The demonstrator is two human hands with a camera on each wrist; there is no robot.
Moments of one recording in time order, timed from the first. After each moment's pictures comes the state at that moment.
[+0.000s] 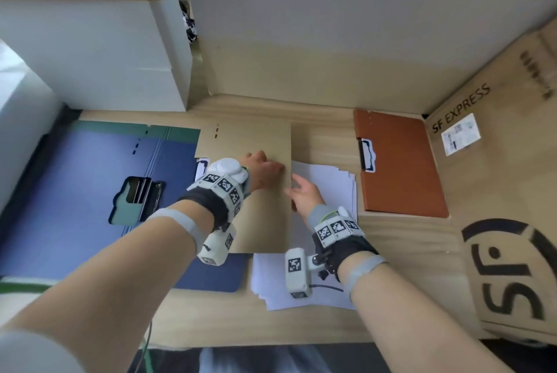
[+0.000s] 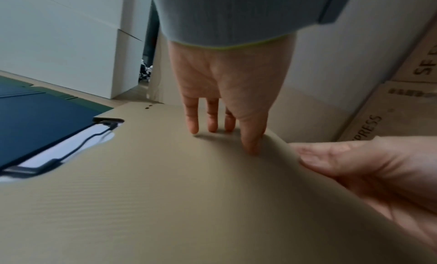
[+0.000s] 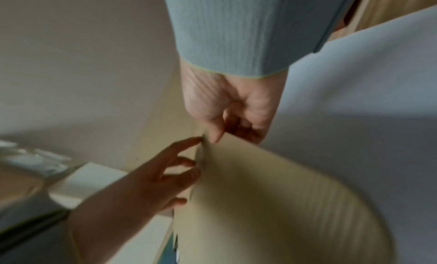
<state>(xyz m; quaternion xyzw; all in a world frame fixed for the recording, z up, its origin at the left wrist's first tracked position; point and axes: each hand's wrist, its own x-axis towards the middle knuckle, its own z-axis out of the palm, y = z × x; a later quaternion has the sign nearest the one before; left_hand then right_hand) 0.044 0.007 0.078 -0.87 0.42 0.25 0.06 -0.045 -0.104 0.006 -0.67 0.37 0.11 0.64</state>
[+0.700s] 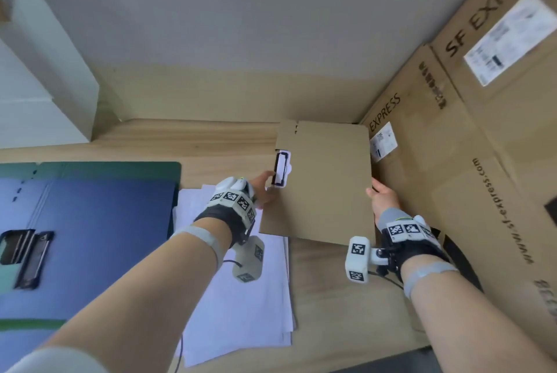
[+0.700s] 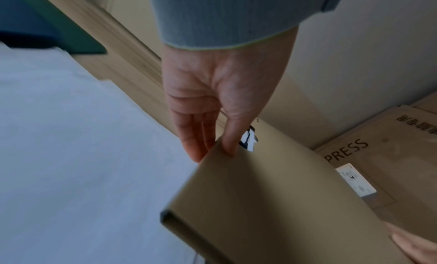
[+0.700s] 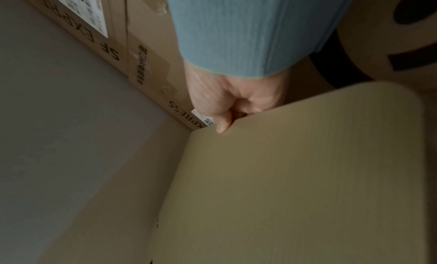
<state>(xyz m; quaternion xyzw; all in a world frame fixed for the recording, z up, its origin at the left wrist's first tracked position) 0.023 -0.172 0.016 -0.82 0.25 0.45 -0.24 -0.149 -0.391 0.020 -0.63 0.57 -0.09 0.52</state>
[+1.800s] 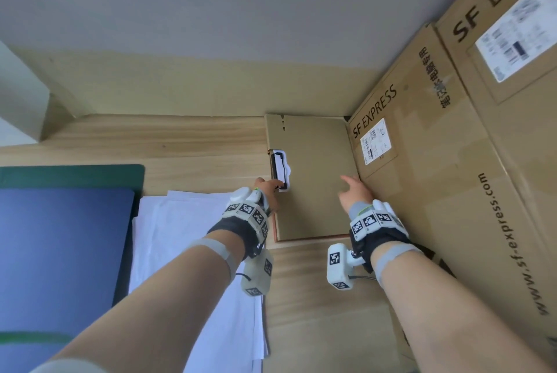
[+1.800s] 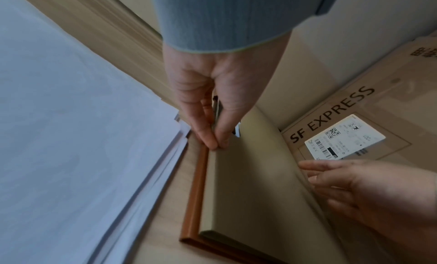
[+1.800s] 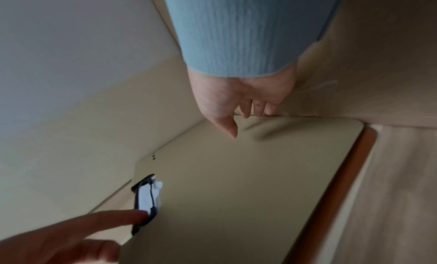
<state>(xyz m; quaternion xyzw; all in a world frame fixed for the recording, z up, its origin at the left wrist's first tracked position) 0.004 -0.258 -0.024 -0.85 0.26 0.42 -0.16 -0.112 -0.435 -0.025 -0.80 0.51 0.12 0.28</state>
